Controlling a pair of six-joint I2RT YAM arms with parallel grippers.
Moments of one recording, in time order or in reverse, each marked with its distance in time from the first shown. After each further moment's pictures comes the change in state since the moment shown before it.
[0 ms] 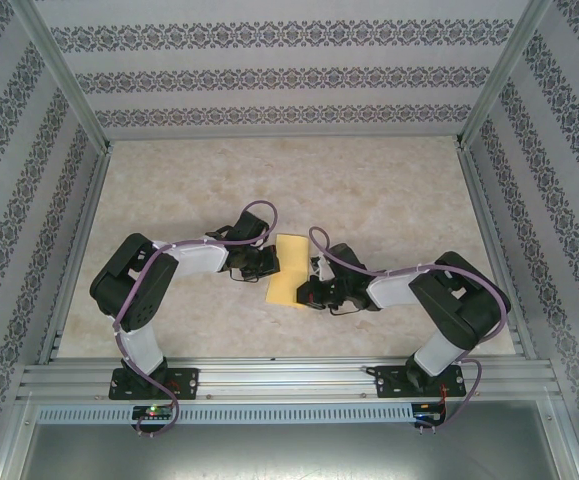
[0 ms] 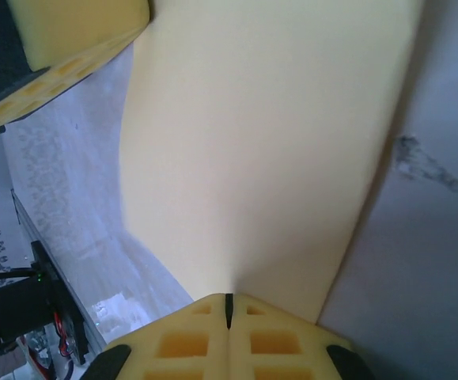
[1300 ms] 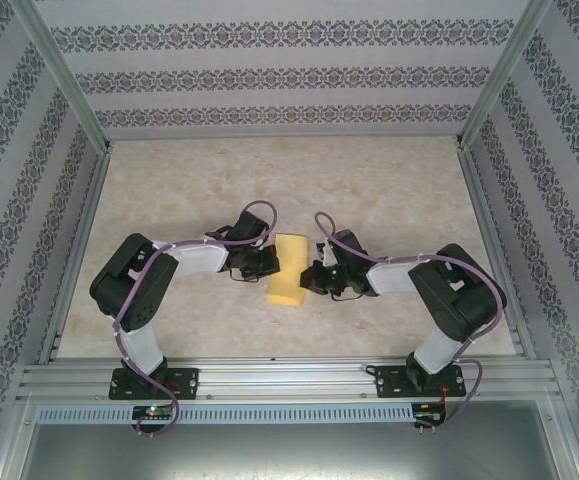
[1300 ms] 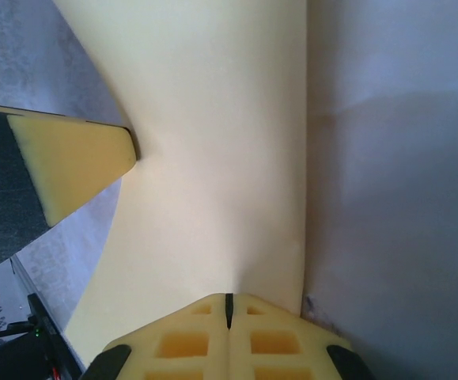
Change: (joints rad) left arm 0.000 -0.002 0.000 0.000 -0.001 -0.014; right arm -0.086 0.027 0.103 -0.101 0.033 -0.038
